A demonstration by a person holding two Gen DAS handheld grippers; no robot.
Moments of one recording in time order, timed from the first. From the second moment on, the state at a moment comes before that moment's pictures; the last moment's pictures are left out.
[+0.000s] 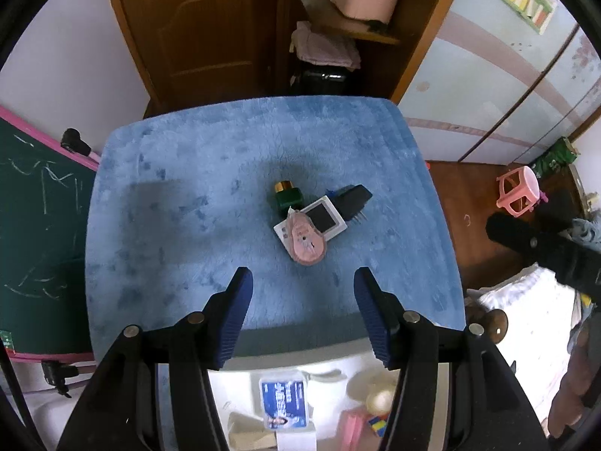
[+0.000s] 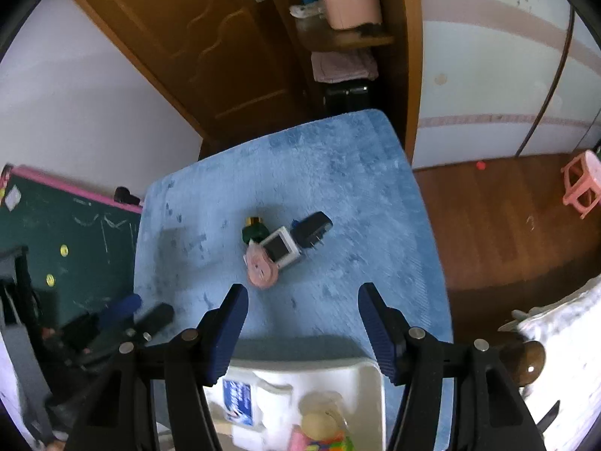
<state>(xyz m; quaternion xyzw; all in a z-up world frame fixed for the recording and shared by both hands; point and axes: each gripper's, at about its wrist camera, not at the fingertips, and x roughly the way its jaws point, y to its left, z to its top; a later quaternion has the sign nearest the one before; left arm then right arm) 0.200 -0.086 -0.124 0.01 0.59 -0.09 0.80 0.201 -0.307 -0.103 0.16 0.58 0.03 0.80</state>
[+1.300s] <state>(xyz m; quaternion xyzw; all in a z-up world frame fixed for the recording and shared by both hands) 0.274 -0.109 -0.291 -0.04 0.67 -0.03 0.74 0.352 -0.283 -0.323 0.26 0.71 -0.04 0.66</state>
